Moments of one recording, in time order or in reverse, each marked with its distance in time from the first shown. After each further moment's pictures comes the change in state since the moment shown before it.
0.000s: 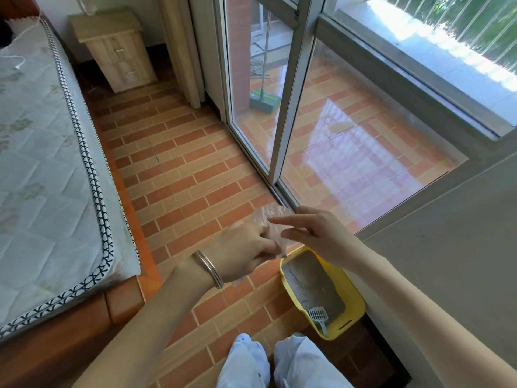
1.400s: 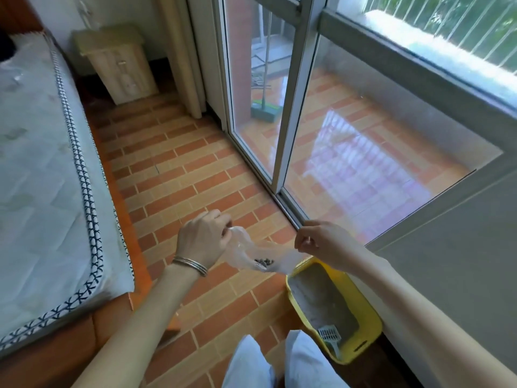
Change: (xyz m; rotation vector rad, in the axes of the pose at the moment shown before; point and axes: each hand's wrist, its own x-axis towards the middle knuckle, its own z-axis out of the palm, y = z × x) left_hand 0.020 -0.107 0.081 0.164 0.436 -0.443; right_hand 0.023 0.081 0.047 -0.348 -0.149 0.116
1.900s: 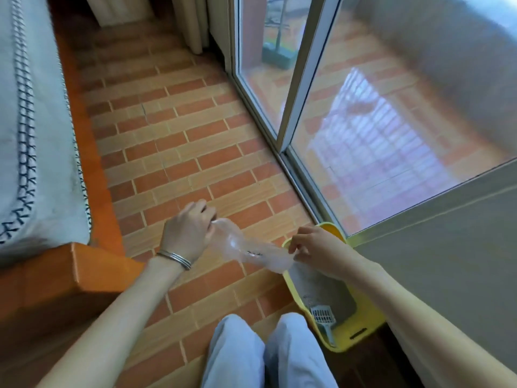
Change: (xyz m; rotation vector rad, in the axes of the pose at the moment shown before) left_hand -0.045 -0.038 0.230 0.001 -0.052 -0.063; right_hand 0.032 0.099 0.202 -0.030 -0.253 -0.015
